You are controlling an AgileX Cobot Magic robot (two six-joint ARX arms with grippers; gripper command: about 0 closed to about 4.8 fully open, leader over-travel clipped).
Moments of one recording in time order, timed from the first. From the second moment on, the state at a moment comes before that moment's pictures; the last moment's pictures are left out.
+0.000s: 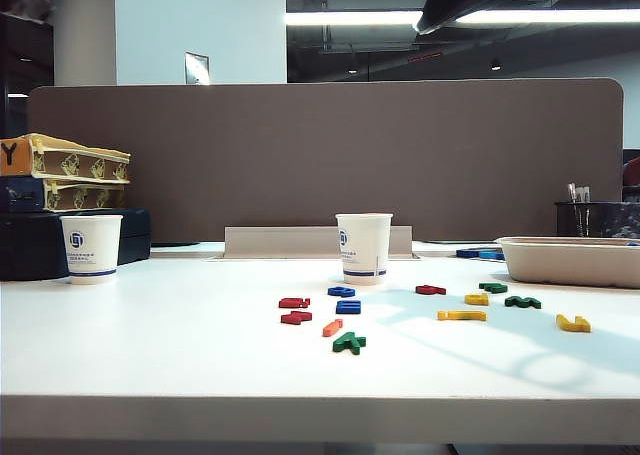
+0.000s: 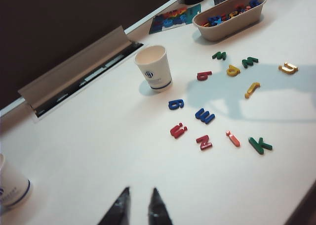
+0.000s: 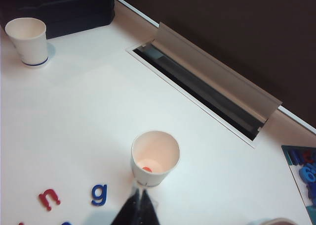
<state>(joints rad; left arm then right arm) -0.47 0.40 0.49 -0.33 0.16 0.42 0.37 1.39 1.29 -0.28 -0.21 -0.31</state>
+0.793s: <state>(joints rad) -0.47 0.26 0.49 -0.42 0.09 0.30 0.37 0.96 1.13 -0.36 -0.16 -0.26</state>
